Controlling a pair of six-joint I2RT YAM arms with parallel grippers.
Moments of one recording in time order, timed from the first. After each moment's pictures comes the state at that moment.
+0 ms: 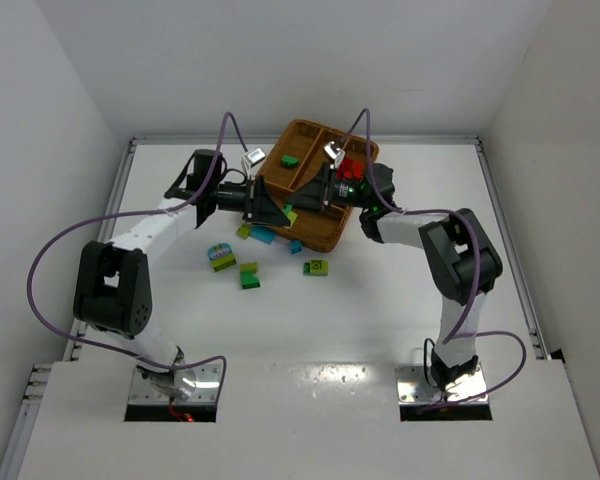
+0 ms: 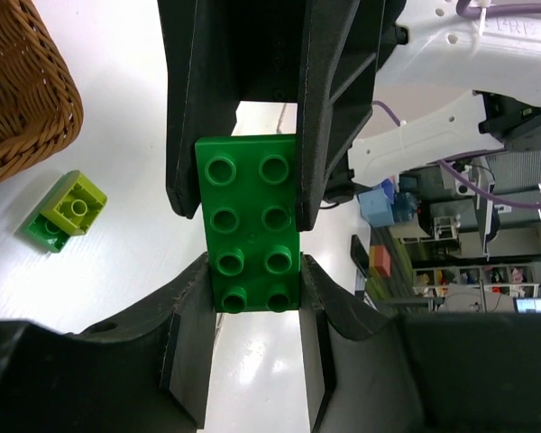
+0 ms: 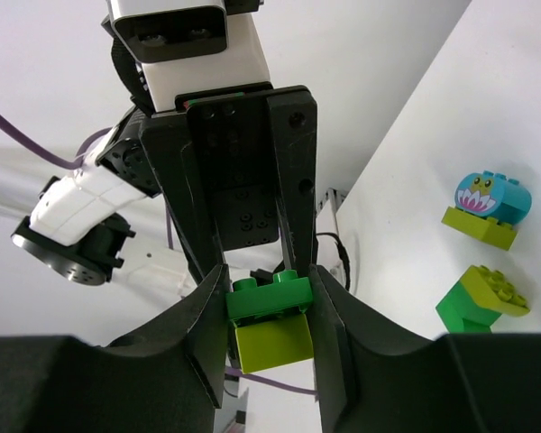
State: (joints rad) left arm -0.24 1.62 1.16 -0.14 1.21 -0.49; right arm 0.41 1.95 1.05 1.10 -0.98 1.33
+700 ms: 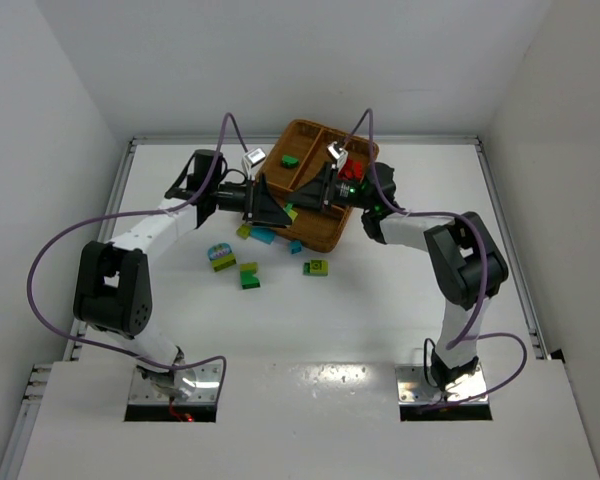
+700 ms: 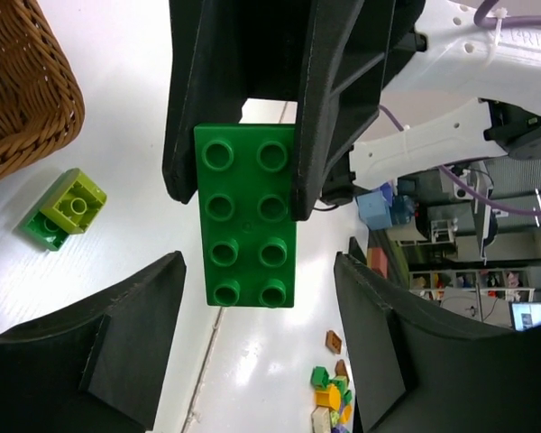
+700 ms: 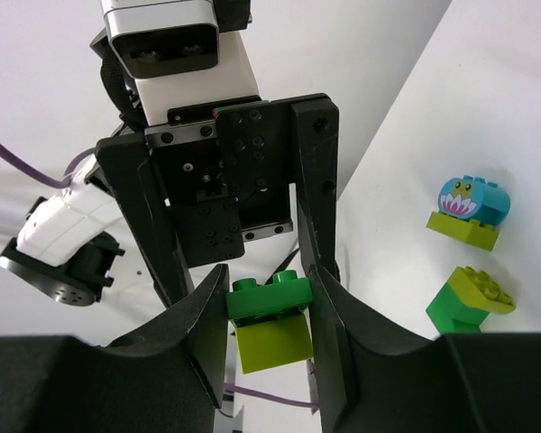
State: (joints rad) left arm -0.24 1.62 1.15 -0.14 1.21 -0.50; right arm 0.41 1.90 1.03 1.01 -0.92 1.27
